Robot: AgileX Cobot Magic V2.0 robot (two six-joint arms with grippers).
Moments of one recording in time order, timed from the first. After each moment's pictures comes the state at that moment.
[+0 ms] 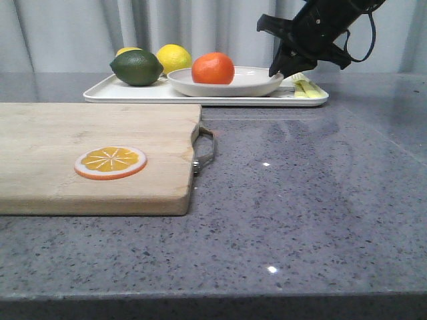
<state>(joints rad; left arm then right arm) -0.23 0.67 -0.51 -0.65 0.30 0.62 0.16 2.25 -2.03 0.53 0.64 -0.09</state>
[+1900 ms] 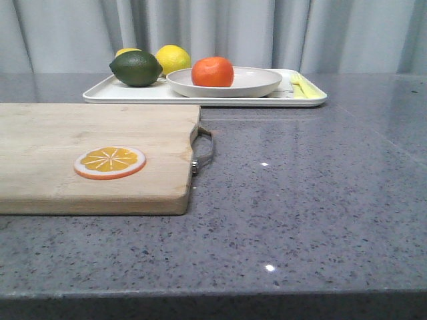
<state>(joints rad) -0.23 0.67 -0.51 -0.65 0.30 0.62 0.15 0.60 -0.59 0.66 0.23 -0.73</state>
